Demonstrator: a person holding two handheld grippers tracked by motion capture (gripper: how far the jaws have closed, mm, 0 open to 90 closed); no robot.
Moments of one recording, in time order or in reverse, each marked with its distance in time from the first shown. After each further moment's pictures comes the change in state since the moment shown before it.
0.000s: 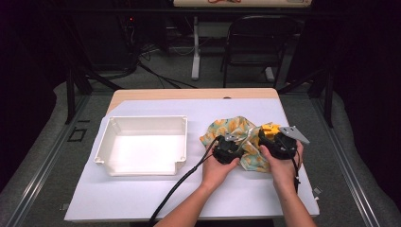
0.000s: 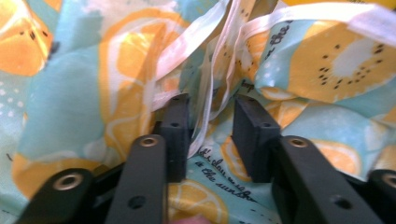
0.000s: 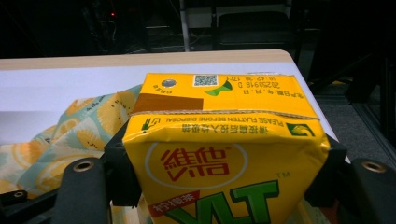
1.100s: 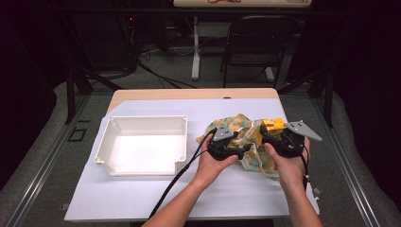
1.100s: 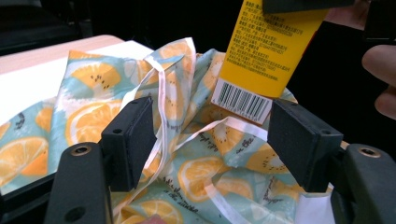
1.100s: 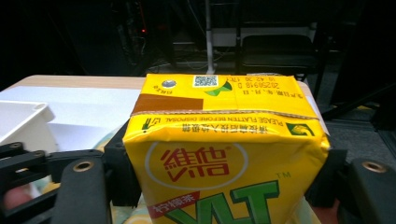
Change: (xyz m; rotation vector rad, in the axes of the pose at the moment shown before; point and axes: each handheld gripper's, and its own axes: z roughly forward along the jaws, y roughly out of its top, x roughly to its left) left arm -0.015 0.027 -0.057 -0.243 -0.127 0.173; right arm 0.007 0.033 -0.036 -0.051 0.107 -0.044
